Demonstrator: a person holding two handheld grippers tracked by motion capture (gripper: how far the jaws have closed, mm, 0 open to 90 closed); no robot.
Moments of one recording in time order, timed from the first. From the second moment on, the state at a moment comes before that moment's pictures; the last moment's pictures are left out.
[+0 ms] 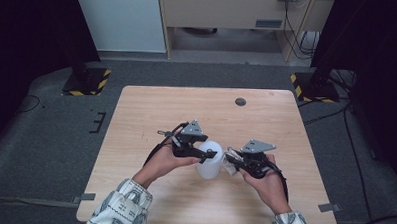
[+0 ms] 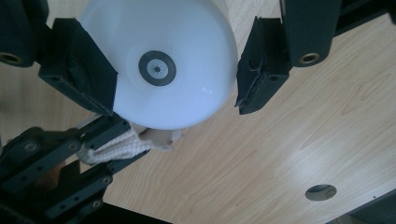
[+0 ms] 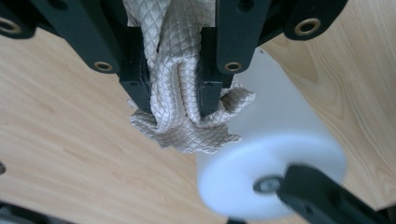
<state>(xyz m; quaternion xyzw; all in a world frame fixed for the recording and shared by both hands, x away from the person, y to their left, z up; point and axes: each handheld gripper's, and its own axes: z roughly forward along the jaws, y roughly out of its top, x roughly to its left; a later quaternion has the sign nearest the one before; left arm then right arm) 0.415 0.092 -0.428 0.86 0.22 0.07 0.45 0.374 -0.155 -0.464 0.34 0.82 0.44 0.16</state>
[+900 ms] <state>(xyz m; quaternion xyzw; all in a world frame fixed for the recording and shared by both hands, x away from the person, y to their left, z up) 0.412 0.110 -0.413 0.84 0.26 0.12 0.46 0.367 -0.178 -0.469 0.35 0.82 0.43 0.14</state>
